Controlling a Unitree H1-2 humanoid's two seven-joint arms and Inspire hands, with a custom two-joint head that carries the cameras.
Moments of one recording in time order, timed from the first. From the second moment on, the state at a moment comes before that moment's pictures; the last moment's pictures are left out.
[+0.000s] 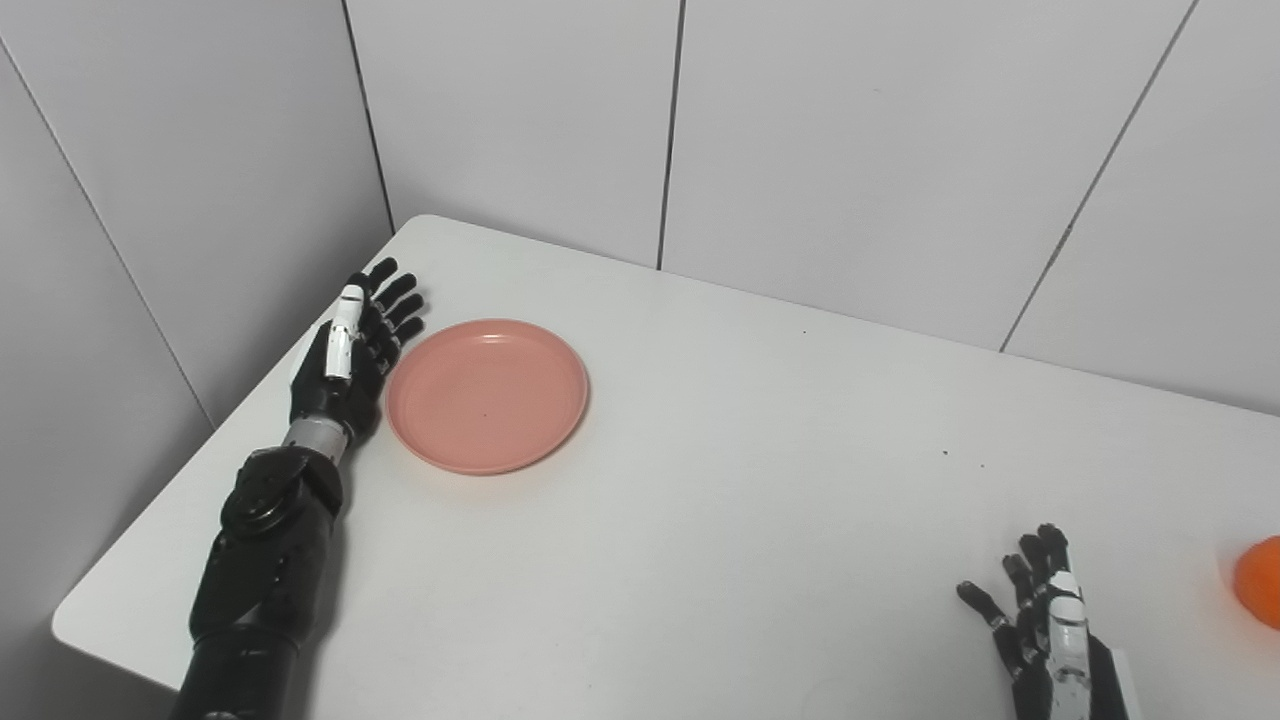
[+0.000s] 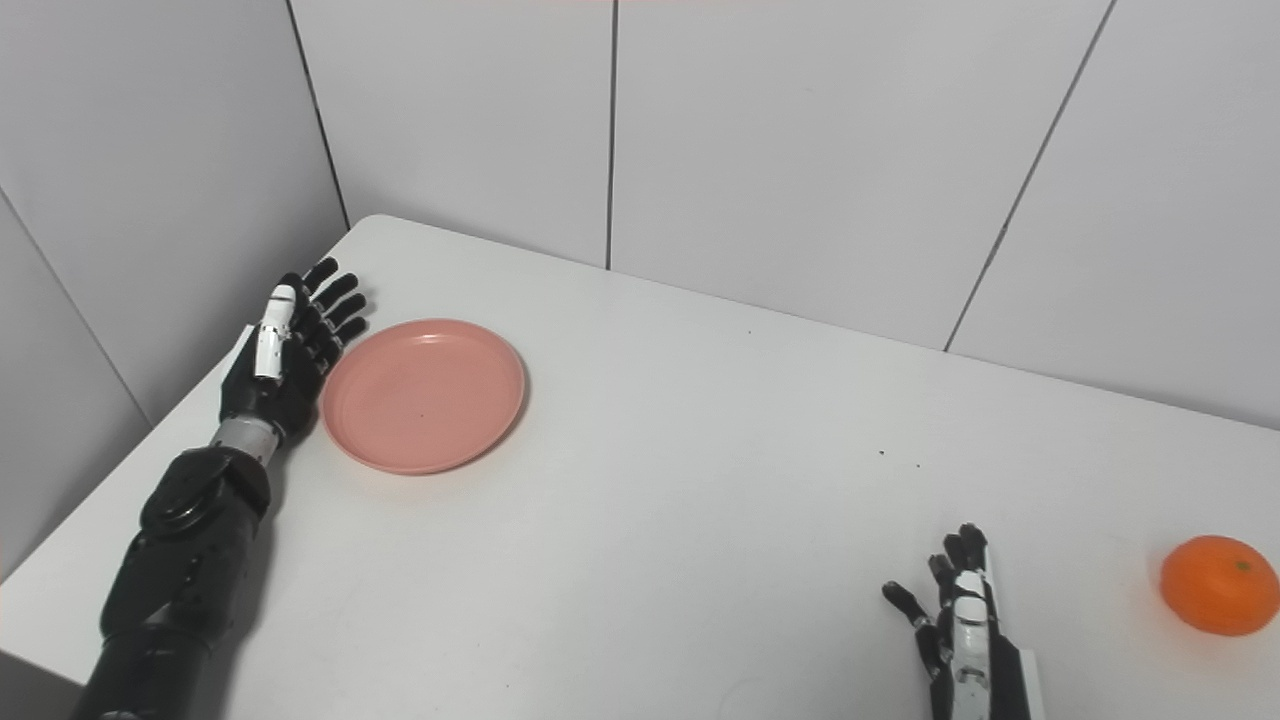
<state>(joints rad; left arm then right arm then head) -0.33 0.34 0.38 0.41 -0.41 0.02 -0.17 0.09 0.03 0.04 -0.24 0.13 0.12 0.03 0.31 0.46</state>
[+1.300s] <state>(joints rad) -0.28 0.24 0.28 0.19 -0.41 0.20 -0.14 0.10 0.03 0.04 -0.26 0.12 0.13 0.03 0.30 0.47</state>
